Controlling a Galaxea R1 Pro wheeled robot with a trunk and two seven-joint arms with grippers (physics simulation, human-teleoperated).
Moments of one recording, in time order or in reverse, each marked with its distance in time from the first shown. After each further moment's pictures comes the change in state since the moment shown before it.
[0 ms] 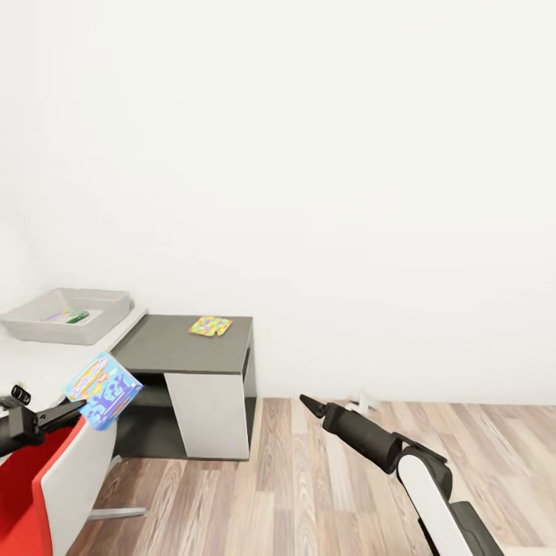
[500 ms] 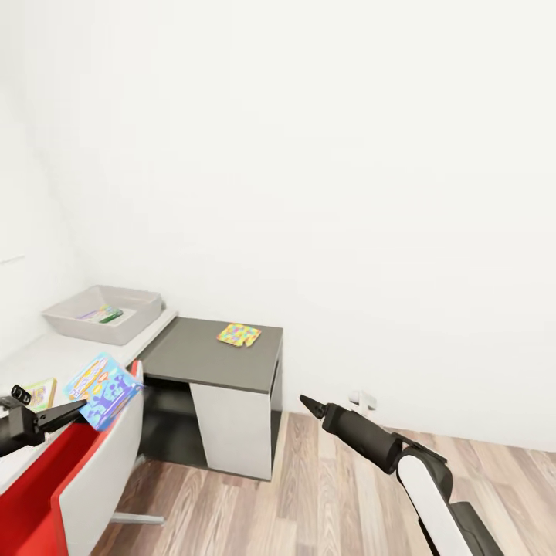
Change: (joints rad) left arm 0.000 -0.002 0.002 0.000 -0.001 0.000 0.000; right arm 0.001 0.000 0.000 0.000 0.000 0.000 0.000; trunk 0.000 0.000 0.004
